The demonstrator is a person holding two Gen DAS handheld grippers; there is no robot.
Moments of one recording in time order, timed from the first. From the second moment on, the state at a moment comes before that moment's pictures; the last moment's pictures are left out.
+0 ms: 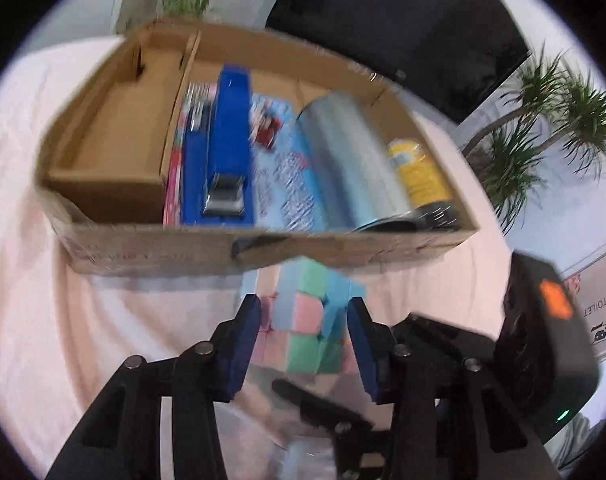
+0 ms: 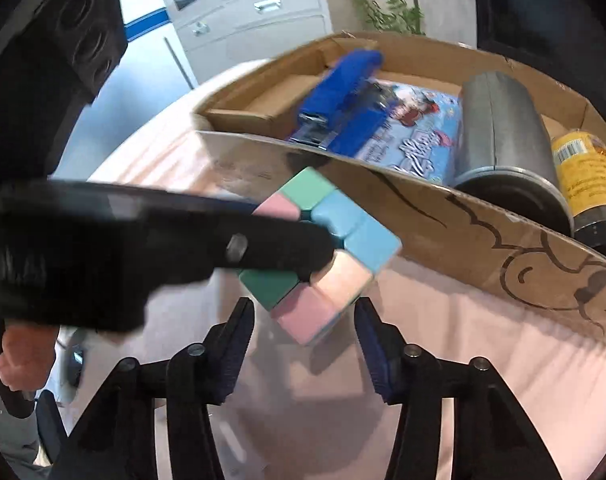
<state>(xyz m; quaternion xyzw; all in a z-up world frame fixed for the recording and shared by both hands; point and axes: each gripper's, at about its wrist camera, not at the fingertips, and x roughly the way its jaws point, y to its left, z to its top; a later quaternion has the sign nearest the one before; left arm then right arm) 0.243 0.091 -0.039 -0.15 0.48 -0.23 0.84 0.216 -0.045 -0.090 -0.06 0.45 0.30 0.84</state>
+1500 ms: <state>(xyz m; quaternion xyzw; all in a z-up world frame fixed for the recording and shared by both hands) 0.361 0.099 -0.032 -0.19 0.49 -0.22 0.82 0.300 -0.075 -0.016 -0.05 0.42 0.27 0.87</state>
